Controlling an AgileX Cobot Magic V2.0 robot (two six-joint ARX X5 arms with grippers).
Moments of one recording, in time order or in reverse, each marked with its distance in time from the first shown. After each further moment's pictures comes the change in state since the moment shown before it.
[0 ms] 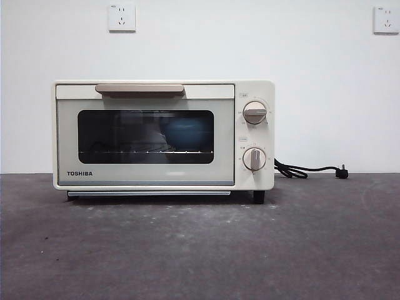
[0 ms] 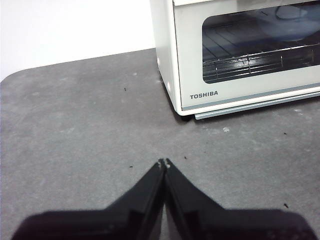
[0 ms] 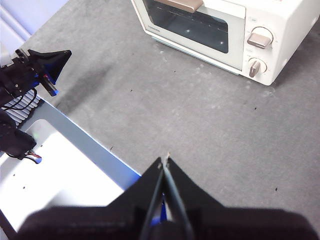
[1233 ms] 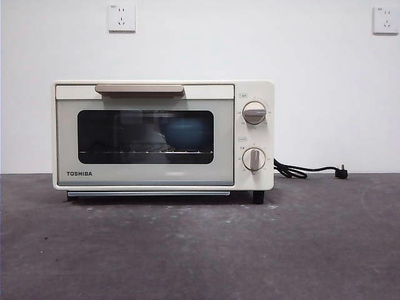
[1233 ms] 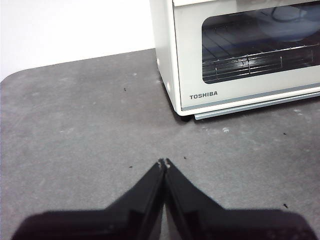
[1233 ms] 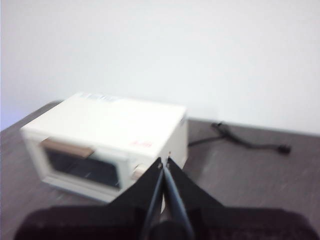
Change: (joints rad) left arm 0.000 0.000 0.000 0.000 0.000 0.000; right arm -0.494 -0.304 -0.351 0.625 -0.029 -0.133
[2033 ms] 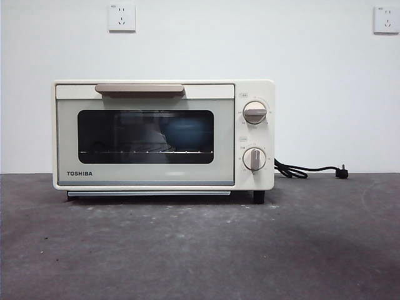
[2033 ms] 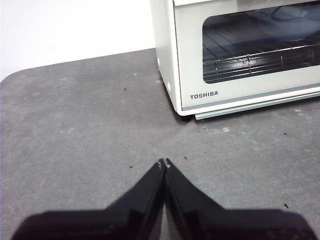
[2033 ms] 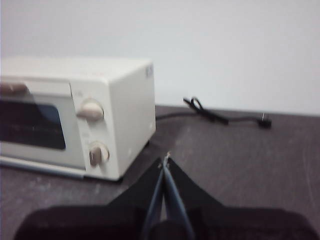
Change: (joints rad) left arm 0.000 0.000 0.000 0.000 0.000 0.000; right arm -0.105 -0.476 -0.989 0.636 0.011 0.002
